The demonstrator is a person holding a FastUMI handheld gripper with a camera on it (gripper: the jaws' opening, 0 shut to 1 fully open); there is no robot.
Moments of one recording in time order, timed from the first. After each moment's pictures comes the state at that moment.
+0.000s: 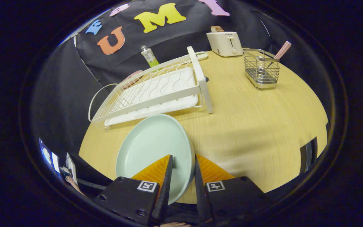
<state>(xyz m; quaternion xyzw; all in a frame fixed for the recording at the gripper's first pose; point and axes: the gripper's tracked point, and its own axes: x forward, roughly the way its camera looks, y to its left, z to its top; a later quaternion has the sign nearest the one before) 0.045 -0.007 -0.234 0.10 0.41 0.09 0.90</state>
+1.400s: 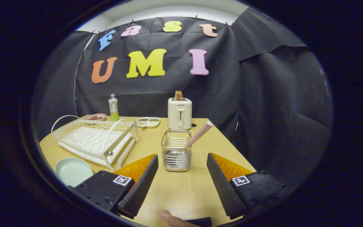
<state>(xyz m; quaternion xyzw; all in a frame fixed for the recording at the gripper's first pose) 0.133 -0.229 -0.119 -0.01 0.10 -0.03 0.99</state>
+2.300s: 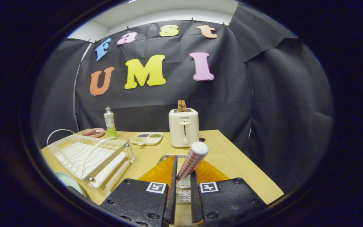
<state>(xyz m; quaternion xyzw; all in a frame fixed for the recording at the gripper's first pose) 0.232 -0.222 -0.099 0.00 0.05 -0.01 1.00</state>
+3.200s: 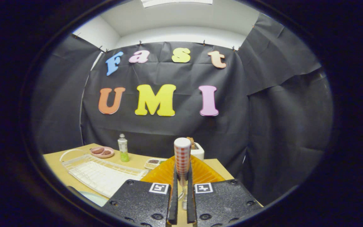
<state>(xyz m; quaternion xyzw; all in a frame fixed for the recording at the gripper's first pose) 0.126 -0.142 0.028 -0.03 -0.05 0.00 1.00</state>
